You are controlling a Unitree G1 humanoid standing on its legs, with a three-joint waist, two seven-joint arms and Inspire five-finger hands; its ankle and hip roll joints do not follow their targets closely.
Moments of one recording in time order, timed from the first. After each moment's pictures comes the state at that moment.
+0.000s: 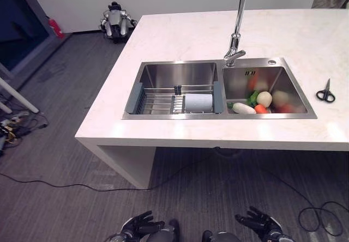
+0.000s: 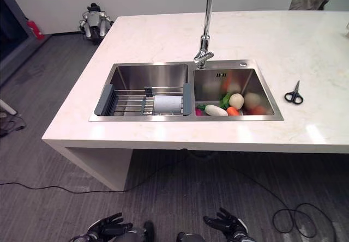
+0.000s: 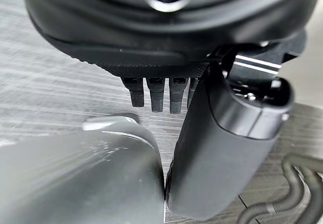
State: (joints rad) left arm -0.03 0.27 -0.17 1.11 -0.36 -0.02 -0.19; right arm -0.01 -0.34 0.11 1.11 0.59 -0.12 0.14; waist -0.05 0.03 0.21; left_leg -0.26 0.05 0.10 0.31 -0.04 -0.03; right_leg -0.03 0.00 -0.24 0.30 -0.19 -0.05
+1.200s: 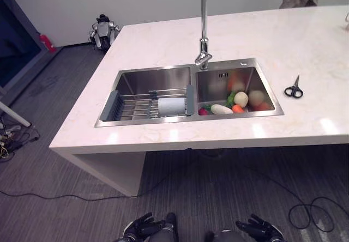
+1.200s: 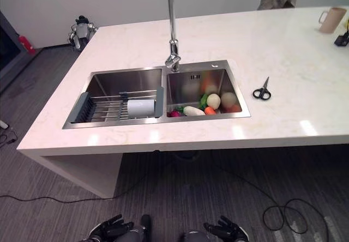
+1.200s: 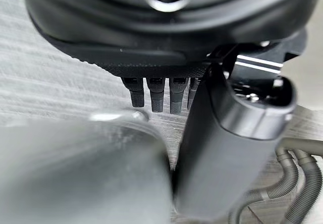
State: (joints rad) left arm -0.06 0.20 -0.11 1.21 -0.42 -0.03 -0.12; right arm 0.03 -0.33 0.13 1.16 0.63 -0.10 0.13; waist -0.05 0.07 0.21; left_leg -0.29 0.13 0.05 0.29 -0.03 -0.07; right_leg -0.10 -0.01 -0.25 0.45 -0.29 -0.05
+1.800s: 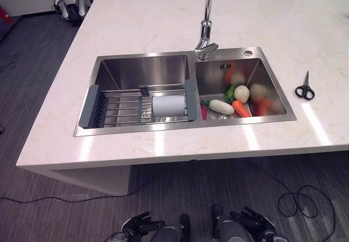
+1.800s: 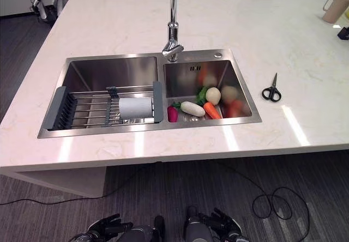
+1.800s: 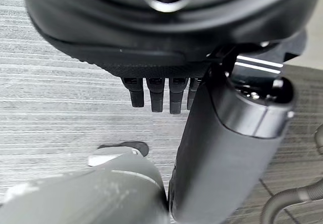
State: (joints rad) left arm -0.06 0.25 -0.14 1.22 -0.36 -0.02 -0.12; right arm -0.01 -0.25 0.09 1.15 0.59 -0.10 0.16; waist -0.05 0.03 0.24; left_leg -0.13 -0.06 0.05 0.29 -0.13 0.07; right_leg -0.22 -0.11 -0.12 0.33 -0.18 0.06
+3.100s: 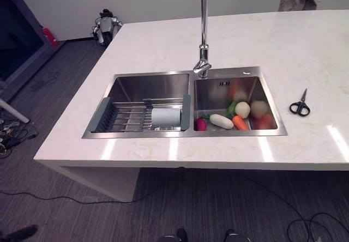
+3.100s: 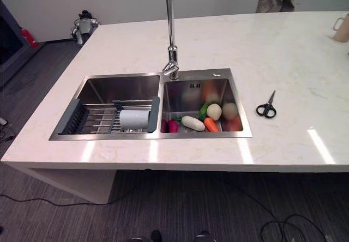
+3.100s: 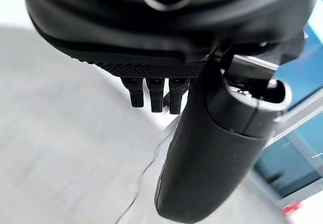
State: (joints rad) left arm 0.16 0.86 0.50 0.98 -0.30 -0.10 0.31; right arm 0.13 -0.39 -0.07 1.27 0.56 -0.04 0.12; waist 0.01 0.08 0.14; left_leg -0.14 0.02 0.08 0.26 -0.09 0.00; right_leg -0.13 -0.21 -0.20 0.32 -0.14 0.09
